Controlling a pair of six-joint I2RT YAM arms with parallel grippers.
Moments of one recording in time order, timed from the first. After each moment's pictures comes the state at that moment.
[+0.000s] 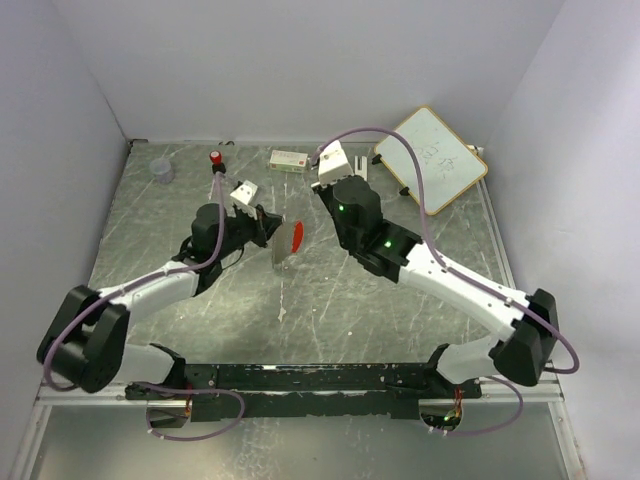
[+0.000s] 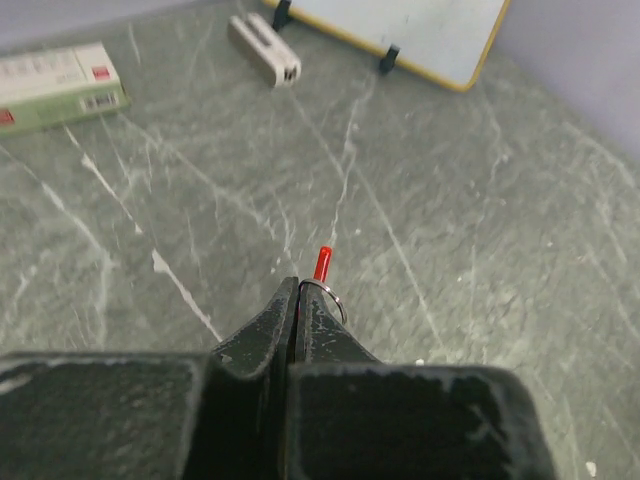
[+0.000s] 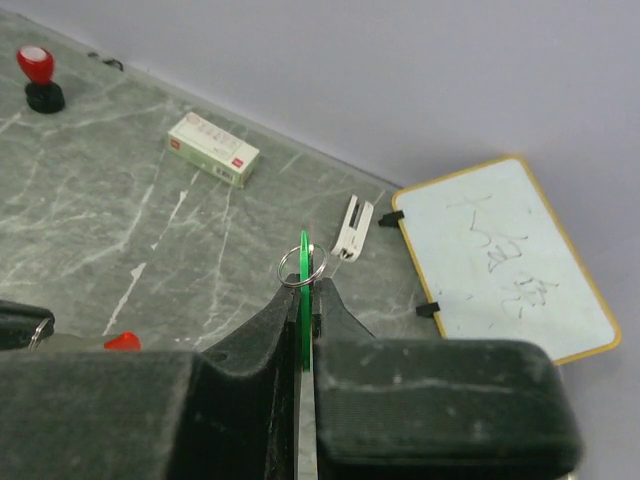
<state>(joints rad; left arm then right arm) -0.49 1.31 0.62 0.57 0.27 -0.19 0.92 1.34 1.23 0.01 0.72 -0.30</state>
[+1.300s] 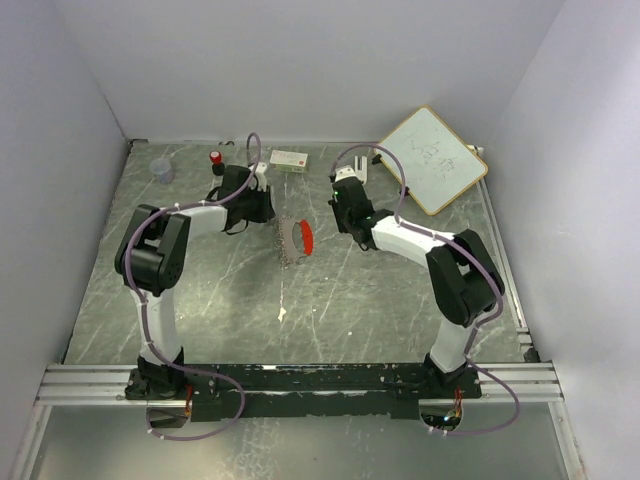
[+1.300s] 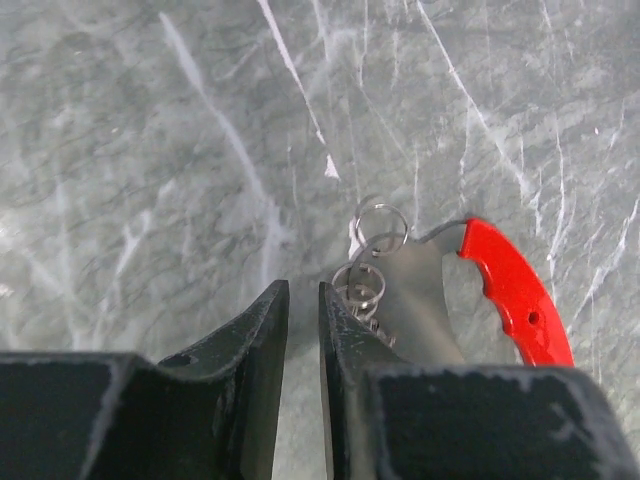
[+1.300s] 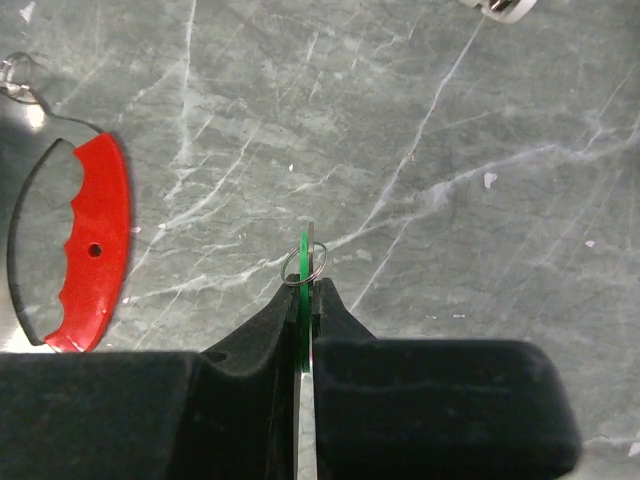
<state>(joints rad) -0.33 2.03 1.22 0.12 0.25 -0.13 0.57 1.78 1.13 -0.06 0.30 0.06</state>
